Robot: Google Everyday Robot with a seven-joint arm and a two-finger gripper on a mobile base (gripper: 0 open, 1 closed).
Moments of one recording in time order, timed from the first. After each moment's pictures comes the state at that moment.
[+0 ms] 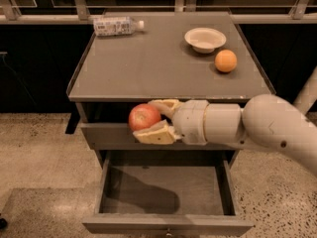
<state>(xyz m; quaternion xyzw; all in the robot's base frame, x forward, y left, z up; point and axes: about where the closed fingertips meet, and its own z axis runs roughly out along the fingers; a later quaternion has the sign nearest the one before) 0.486 0.010 0.839 -0.48 0.66 0.28 0.51</state>
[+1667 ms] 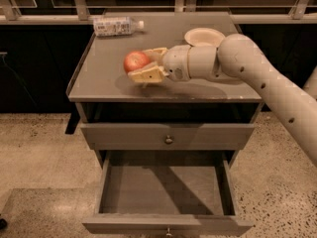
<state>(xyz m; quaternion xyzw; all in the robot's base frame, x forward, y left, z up) 0.655 0.027 0.886 -0.48 0.62 0.32 0.53</state>
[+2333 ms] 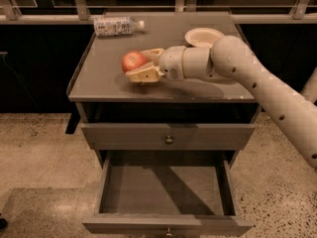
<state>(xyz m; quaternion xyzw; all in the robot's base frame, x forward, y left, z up) 0.673 0.038 0.875 -0.47 0.63 0.32 0.53</state>
